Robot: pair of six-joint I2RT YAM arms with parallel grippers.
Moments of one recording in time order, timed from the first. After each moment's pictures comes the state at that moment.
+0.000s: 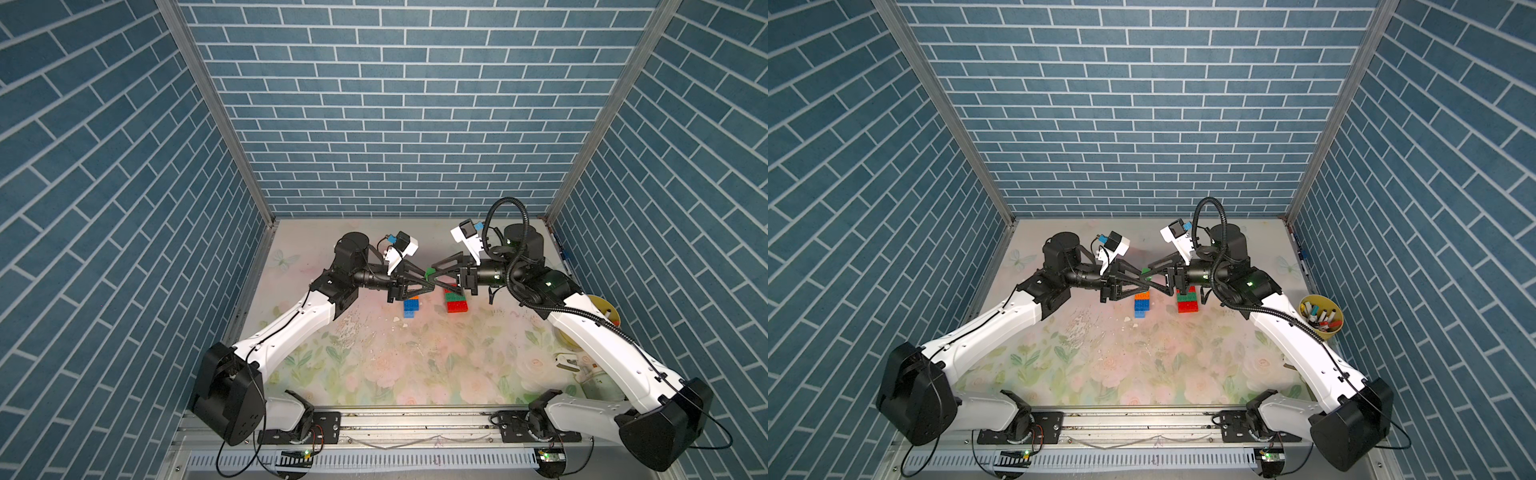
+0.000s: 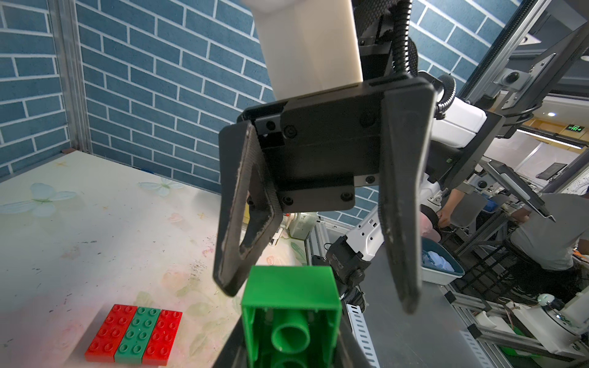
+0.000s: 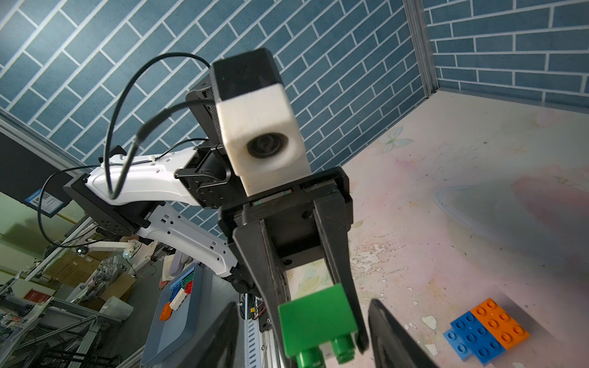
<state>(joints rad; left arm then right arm) -0.55 1.37 1.04 0.16 1.09 -0.19 0.57 1.21 1.18 -0.30 -0.93 0.29</state>
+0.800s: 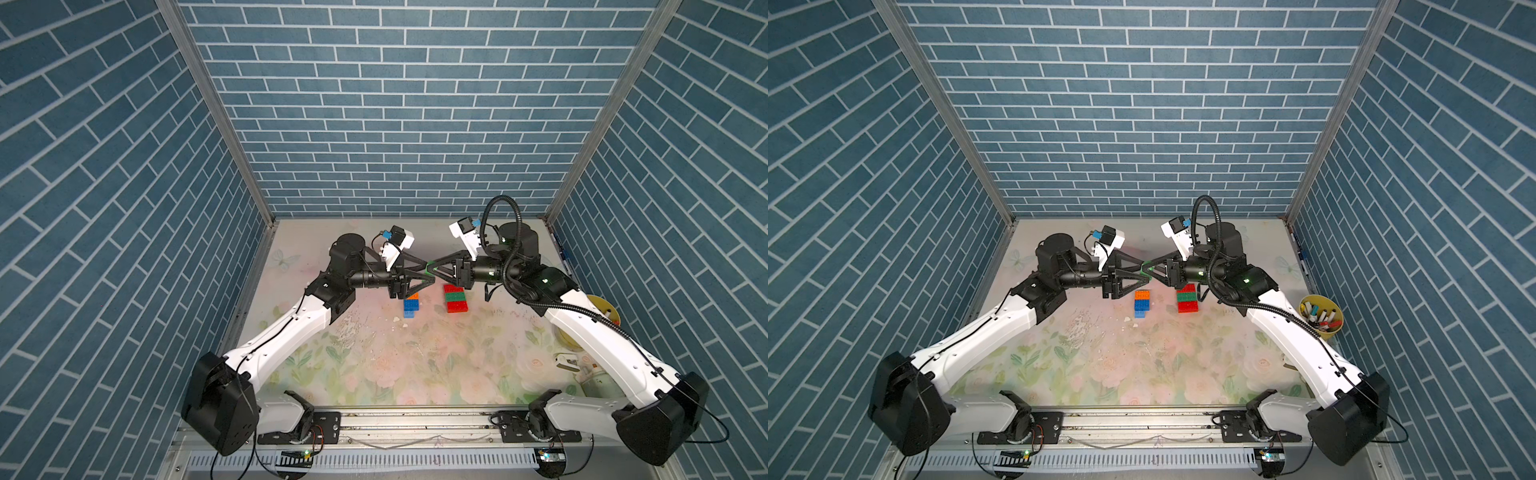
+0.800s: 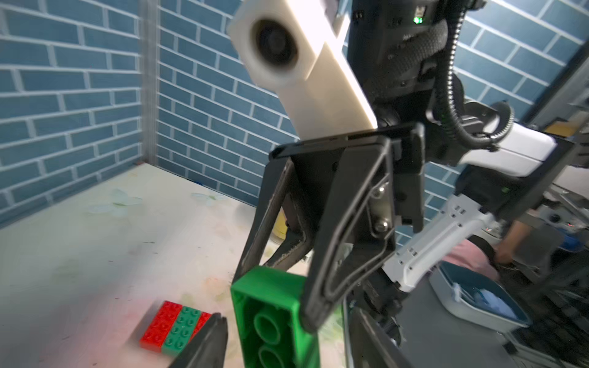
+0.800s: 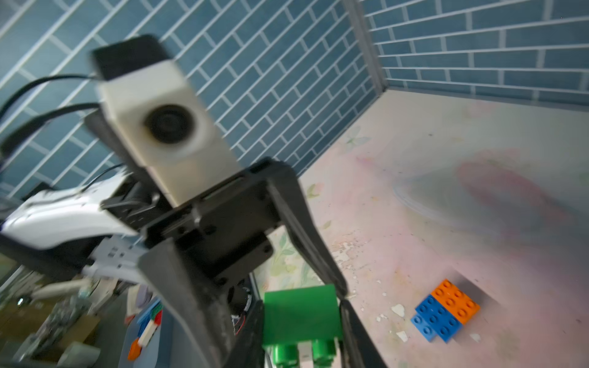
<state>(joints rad) -0.56 1.29 1.01 0.18 0.82 -0.21 0.58 1.26 1.24 -0.40 -0.68 0.35</state>
